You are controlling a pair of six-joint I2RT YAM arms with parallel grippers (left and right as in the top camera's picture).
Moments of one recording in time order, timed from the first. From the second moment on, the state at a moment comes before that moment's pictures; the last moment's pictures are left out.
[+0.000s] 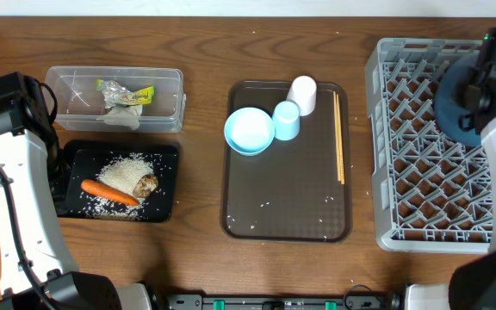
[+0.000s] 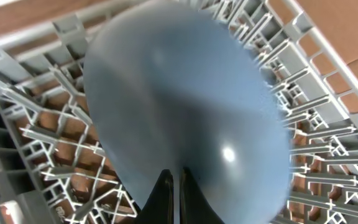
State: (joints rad) left arm 0.39 1.51 1.52 -1.55 -0.41 -1.46; right arm -0.18 1.60 1.48 -0.80 0.41 0.22
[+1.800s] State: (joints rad) left arm 0.39 1.51 1.52 -1.55 -0.41 -1.46; right arm -0.26 1.60 1.48 -0.83 0.40 0.26
